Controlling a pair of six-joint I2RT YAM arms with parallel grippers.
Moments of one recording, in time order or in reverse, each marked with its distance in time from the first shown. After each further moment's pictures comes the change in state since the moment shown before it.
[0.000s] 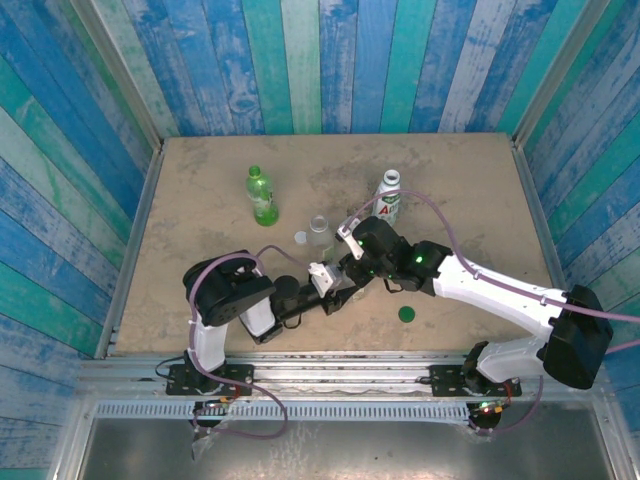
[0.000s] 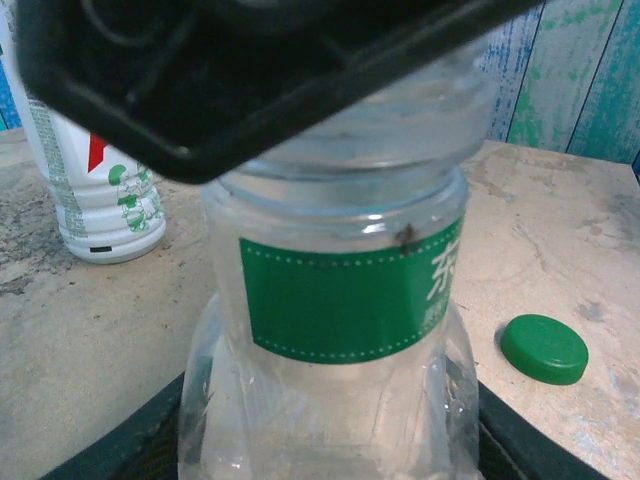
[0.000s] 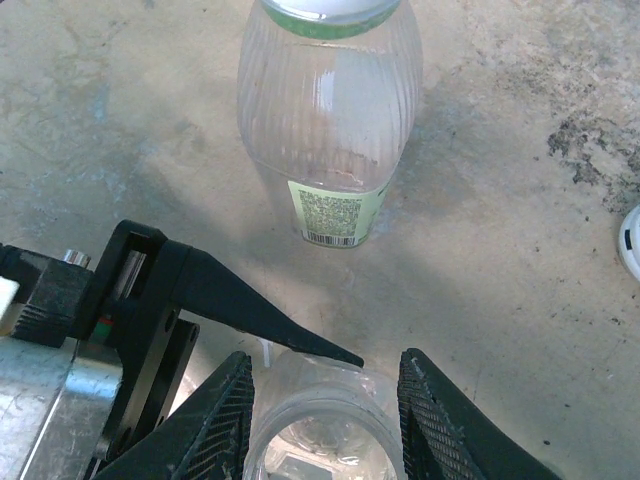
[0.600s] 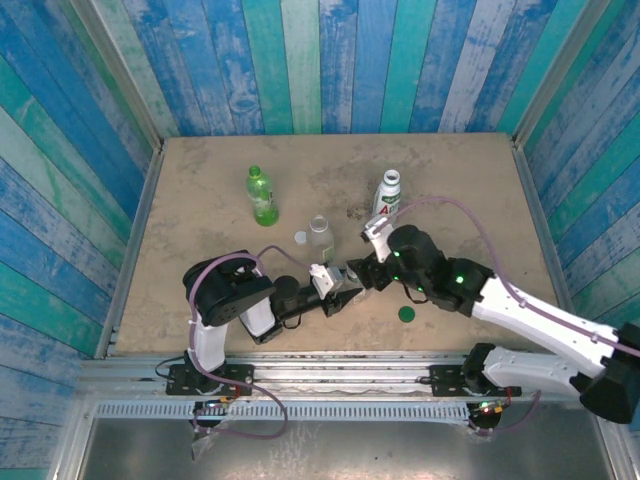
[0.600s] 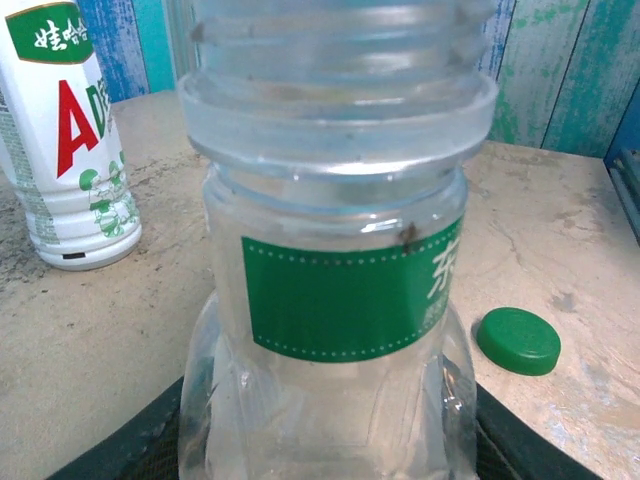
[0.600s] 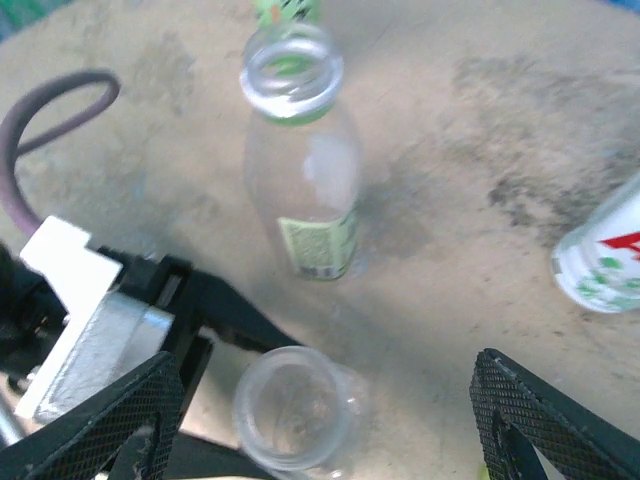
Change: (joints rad) left arm 0.000 0.000 -0.002 0.000 0.048 0.012; right arm -0.016 -0.306 -0.154 0.085 0.047 0.032
